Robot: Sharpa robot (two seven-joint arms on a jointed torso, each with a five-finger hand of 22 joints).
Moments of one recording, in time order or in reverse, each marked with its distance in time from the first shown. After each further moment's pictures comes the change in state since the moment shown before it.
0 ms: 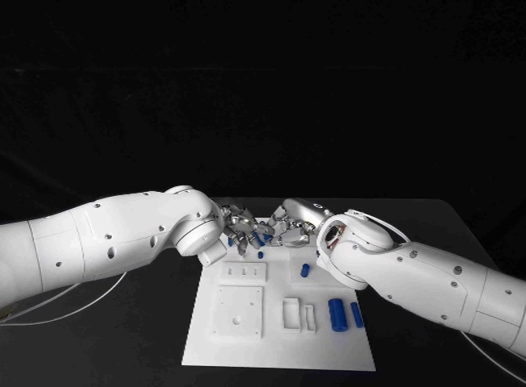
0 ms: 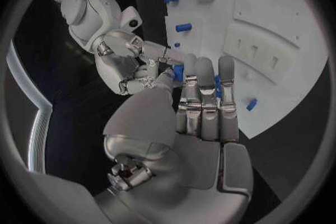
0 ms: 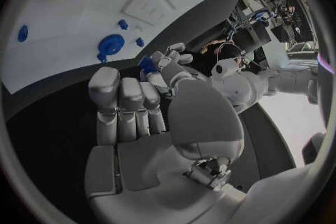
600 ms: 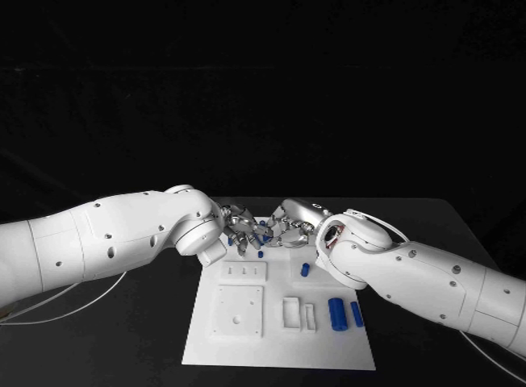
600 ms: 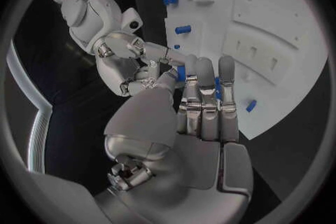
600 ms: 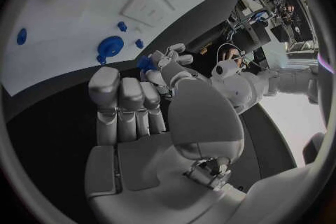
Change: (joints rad) left arm -0.001 0.000 0.000 0.000 -0.004 0.012 0.001; left_hand 0.017 0.017 0.032 -0.034 0.107 0.009 0.027 -0.016 -0.076 0.011 0.003 -0.035 -0.035 -0.001 0.001 0.005 0.015 0.000 -0.004 0.004 0.000 0.021; right arm -0.001 0.004 -0.001 -0.002 0.000 0.009 -0.003; right_hand 0.001 -0.001 0.002 -0.004 0.001 0.000 0.000 -0.001 0.000 0.000 0.000 0.000 0.000 0.000 0.000 0.000 0.000 0.000 0.000 0.000 0.000 0.000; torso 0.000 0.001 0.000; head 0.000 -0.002
